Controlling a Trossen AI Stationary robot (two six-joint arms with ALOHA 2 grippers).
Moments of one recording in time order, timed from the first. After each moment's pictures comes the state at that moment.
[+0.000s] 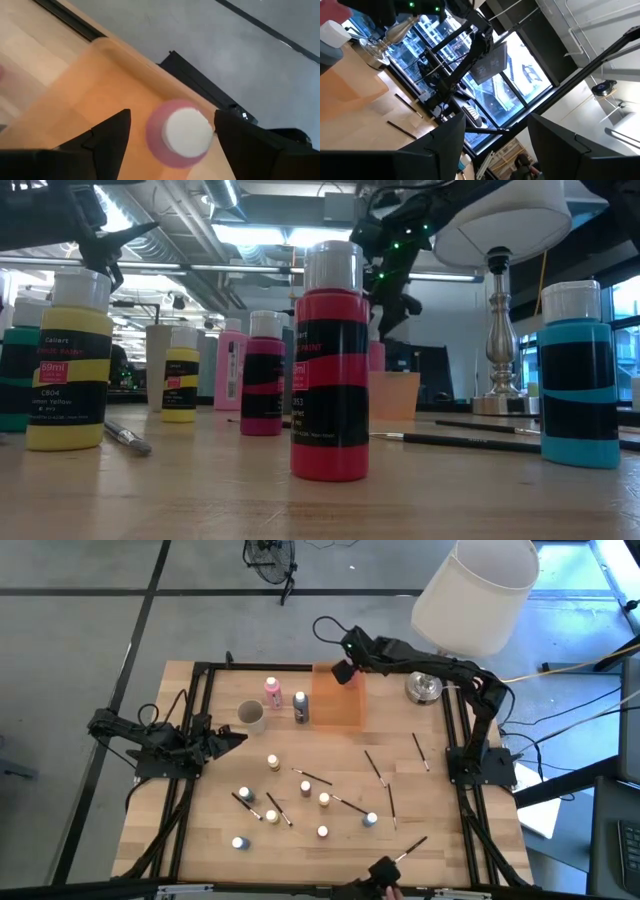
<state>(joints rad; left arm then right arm) -0.32 0.00 0.01 0.28 -0.42 -0.82 -0.53 1.88 1.56 -0.65 0.31 0.27</state>
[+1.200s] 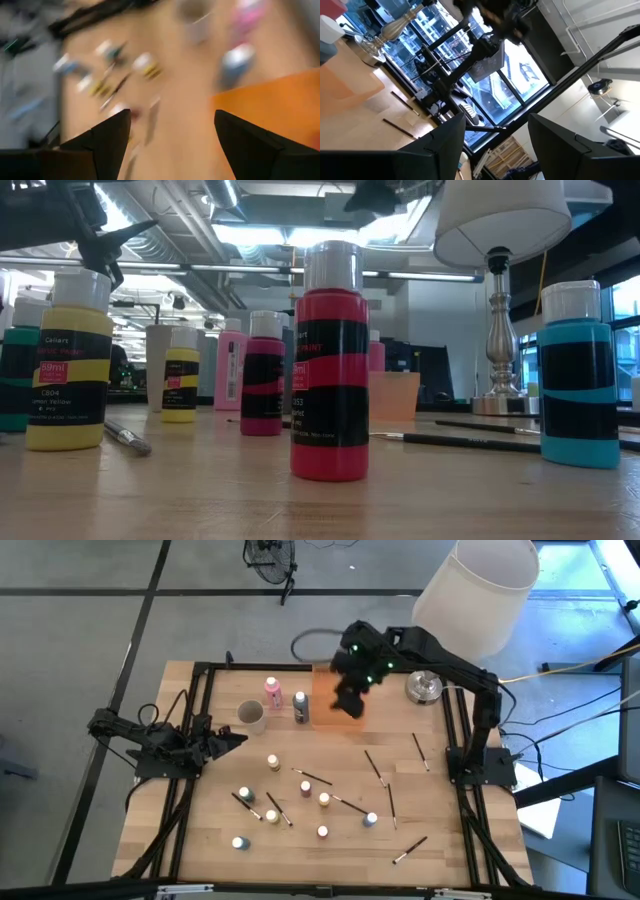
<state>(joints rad) -0.32 0.00 0.01 0.29 -0.41 -0.83 -0.24 1.88 2.24 -1.35 -0.35 0.09</state>
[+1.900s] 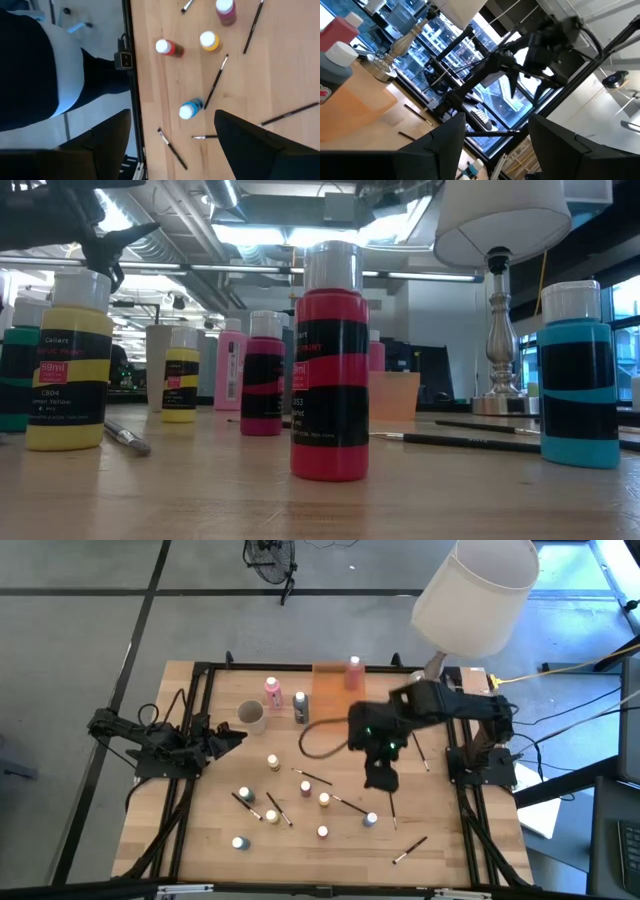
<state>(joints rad) -0.32 0.00 0.01 0.29 -0.44 -0.72 0.19 1.83 2.23 -1.57 -0.36 0.41</state>
